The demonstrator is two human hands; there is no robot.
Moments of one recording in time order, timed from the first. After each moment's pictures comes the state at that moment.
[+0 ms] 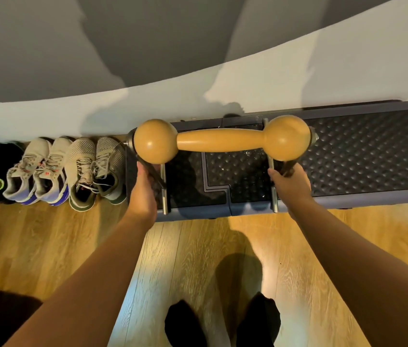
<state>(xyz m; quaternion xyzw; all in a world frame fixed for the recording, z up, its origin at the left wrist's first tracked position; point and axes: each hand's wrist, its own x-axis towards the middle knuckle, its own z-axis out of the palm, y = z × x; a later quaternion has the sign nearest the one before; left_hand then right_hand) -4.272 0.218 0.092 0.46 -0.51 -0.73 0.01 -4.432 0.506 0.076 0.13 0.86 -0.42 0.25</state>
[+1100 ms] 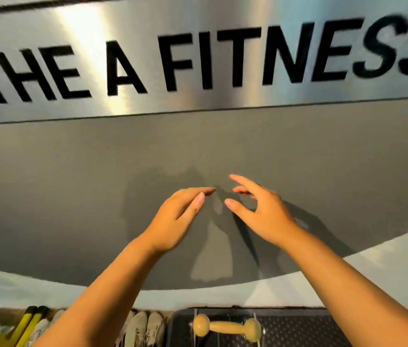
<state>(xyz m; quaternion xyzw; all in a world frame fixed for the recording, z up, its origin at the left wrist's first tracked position) -4.332 0.222 0.862 0.01 -0.90 -0.38 0.20 -4.467 0.419 0.846 -0.37 0.79 -0.48 0.02</state>
